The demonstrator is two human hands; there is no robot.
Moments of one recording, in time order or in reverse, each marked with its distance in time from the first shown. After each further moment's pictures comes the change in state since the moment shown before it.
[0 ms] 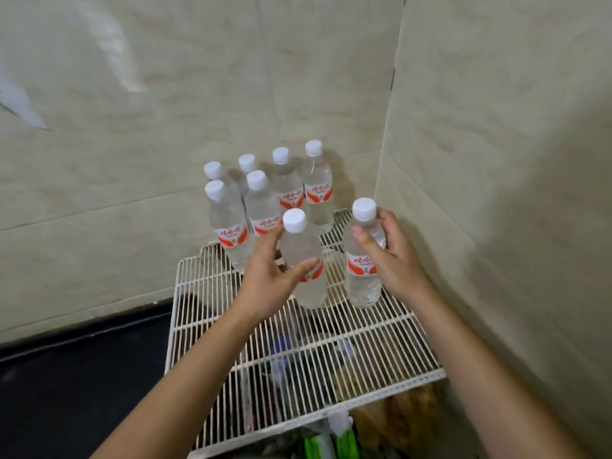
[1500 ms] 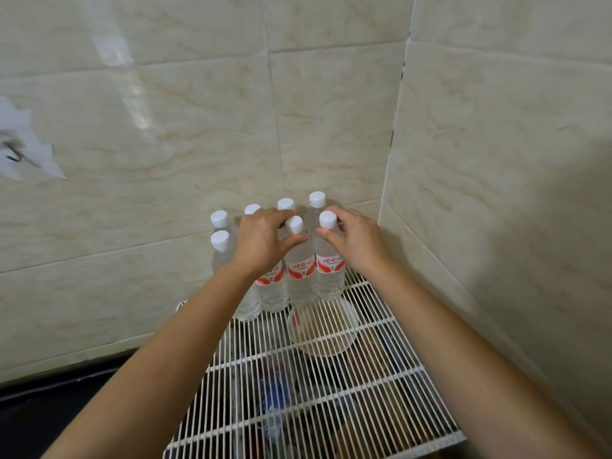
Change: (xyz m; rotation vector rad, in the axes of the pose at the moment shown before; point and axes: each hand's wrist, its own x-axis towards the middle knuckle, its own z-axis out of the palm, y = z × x) left_hand 0.138 0.019 -0.039 0.779 0.172 0.394; right_hand 0.119 -0.034 0.033 -0.612 -0.011 -0.231
